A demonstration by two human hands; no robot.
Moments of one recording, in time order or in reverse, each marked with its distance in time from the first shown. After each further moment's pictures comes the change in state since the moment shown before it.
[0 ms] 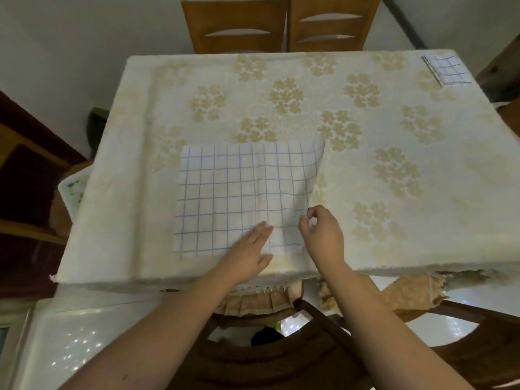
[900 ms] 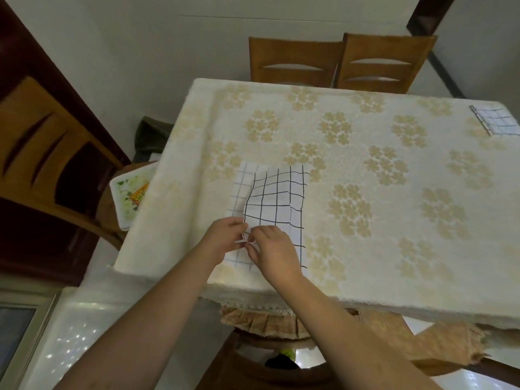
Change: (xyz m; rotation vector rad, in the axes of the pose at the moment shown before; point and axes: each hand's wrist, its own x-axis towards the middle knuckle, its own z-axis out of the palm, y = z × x) left_hand -0.050 -0.101 -0.111 -1.380 0.376 -0.618; right_hand -0.046 -0.150 0.106 -0.200 -0.227 -0.716
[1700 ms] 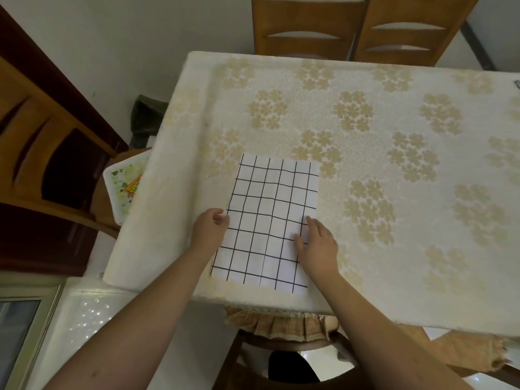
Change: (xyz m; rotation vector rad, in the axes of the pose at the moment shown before) left_hand 0.087 -0.020 -0.036 0.599 0.351 0.259; right_hand 0.007 0.111 0.042 0.048 -0.176 0.661
